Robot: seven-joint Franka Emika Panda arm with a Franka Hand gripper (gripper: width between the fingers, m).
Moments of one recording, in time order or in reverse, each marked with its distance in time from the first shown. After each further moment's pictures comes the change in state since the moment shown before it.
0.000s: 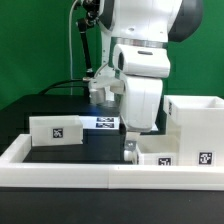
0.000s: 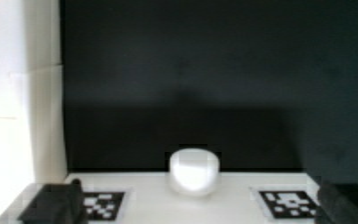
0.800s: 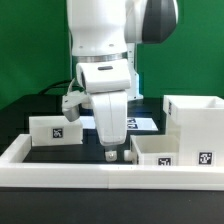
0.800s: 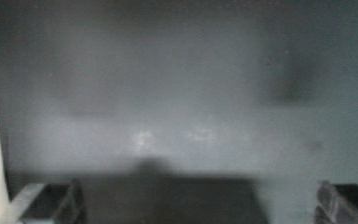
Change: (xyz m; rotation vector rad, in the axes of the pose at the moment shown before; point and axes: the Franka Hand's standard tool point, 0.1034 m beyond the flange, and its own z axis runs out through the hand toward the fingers) arm -0.026 -0.015 0.027 0.019 0.193 -0.046
